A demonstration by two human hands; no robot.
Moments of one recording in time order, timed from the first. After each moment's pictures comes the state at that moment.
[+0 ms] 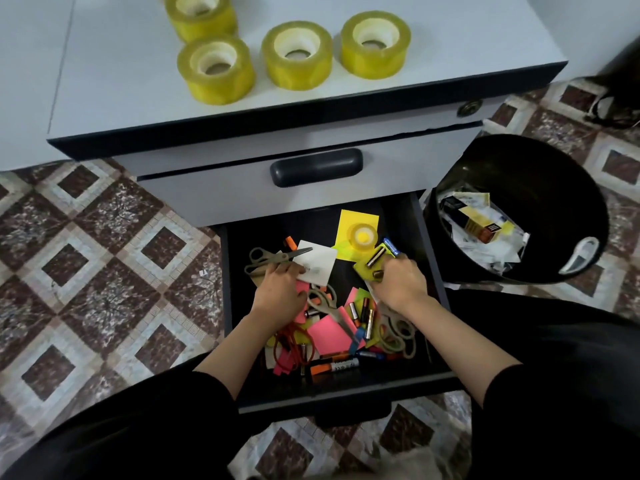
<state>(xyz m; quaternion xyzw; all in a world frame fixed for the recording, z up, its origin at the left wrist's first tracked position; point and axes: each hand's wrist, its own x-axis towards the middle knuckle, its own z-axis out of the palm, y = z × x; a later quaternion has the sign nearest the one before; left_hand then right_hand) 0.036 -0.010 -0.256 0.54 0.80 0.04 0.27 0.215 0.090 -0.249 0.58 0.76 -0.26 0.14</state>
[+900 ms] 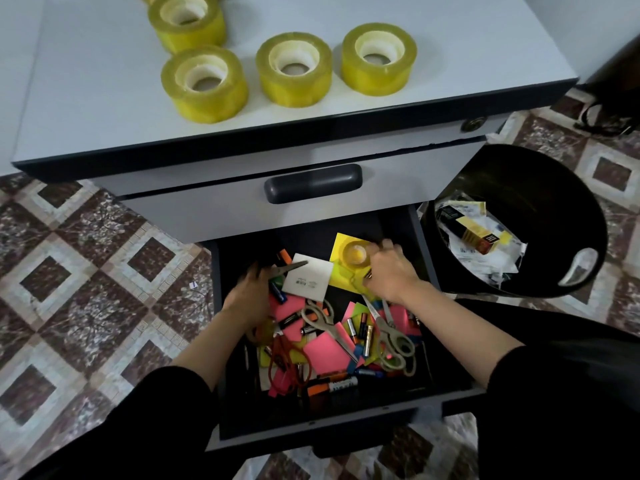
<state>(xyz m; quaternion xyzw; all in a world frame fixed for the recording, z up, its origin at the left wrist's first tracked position) -0.009 0.007 -0.270 0.50 0.80 -0.09 0.31 0.192 0.128 -0.246 0.50 0.81 -0.23 0.19</state>
